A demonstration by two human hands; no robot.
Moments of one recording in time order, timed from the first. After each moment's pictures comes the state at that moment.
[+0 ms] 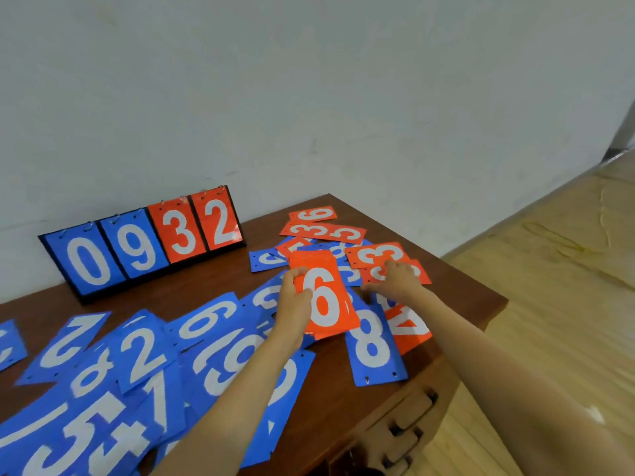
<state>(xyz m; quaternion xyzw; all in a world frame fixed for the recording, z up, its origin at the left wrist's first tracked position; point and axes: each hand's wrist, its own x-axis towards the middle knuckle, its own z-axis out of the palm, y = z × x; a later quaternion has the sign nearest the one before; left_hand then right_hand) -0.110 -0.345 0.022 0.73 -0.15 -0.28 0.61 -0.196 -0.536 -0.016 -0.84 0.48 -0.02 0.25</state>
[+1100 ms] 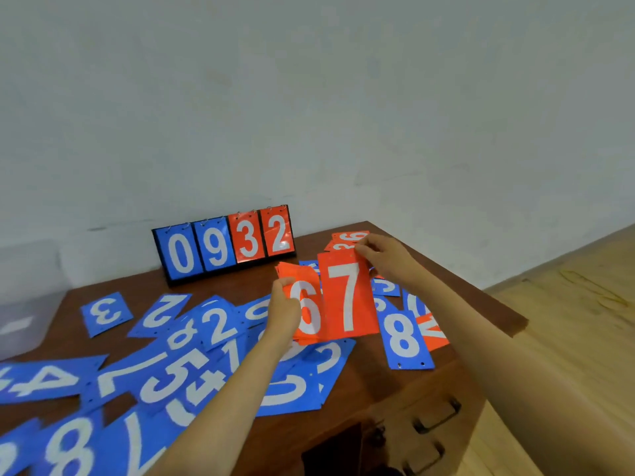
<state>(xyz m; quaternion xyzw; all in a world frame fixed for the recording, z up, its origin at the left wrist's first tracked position) -0.106 -0.225 0.056 0.74 -0.14 -0.17 0.63 -0.200 -0.393 0.118 -0.87 0.22 -0.24 0.38</state>
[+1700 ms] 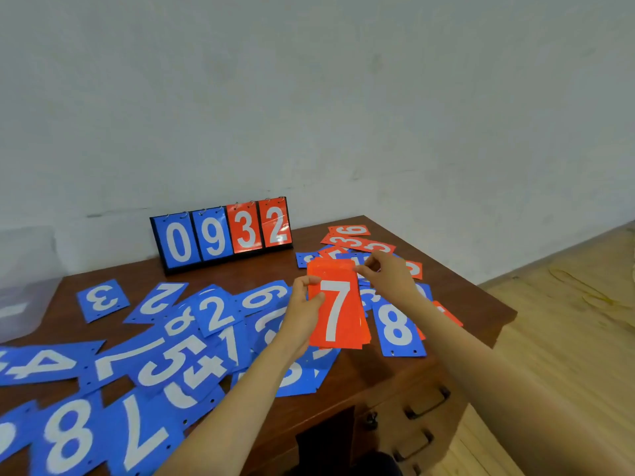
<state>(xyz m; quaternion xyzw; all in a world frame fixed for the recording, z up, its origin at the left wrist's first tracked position) -0.137 -0.222 0.048 0.66 -0.19 -0.27 0.67 -0.206 -0.386 0.069 -0.88 0.29 -0.26 0.27</state>
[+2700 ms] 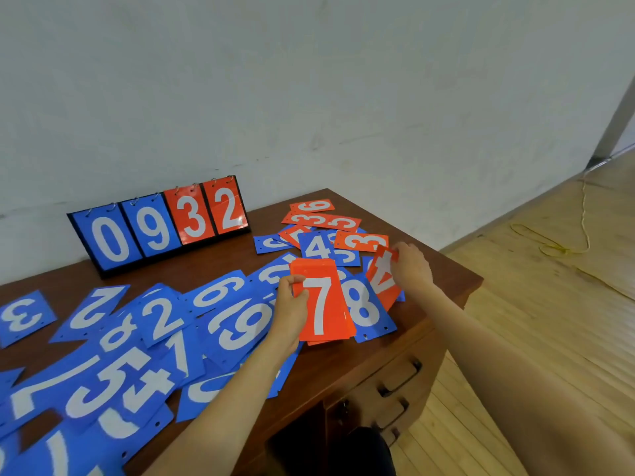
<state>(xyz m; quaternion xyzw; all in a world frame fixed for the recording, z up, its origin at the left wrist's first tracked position) -0.148 -0.288 0.010 0.72 -0.15 -0.29 0.61 -0.256 -0.485 0.015 -0.83 0.48 -0.20 0.20</state>
